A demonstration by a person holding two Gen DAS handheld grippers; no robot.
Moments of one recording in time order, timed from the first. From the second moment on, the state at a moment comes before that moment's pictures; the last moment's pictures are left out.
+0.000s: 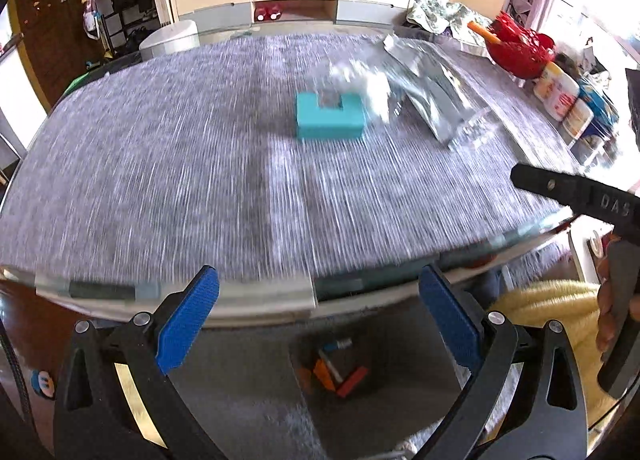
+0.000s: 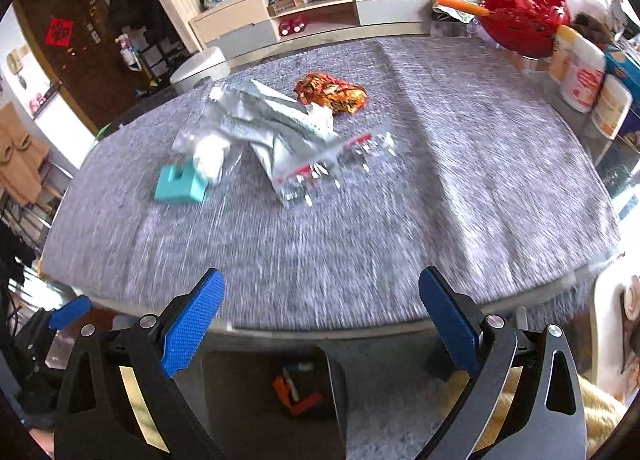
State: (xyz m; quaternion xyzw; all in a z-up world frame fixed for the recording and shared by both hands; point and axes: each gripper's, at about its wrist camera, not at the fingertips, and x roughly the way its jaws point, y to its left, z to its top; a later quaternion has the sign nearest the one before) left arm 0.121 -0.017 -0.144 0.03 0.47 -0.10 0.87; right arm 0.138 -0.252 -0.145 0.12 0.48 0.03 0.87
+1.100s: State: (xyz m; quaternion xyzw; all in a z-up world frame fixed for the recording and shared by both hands) left arm 0.244 -0.047 -0.174 0.03 0.46 -0.11 0.88; right arm 0.207 -0.255 -0.171 0.14 0.47 -0.01 0.87
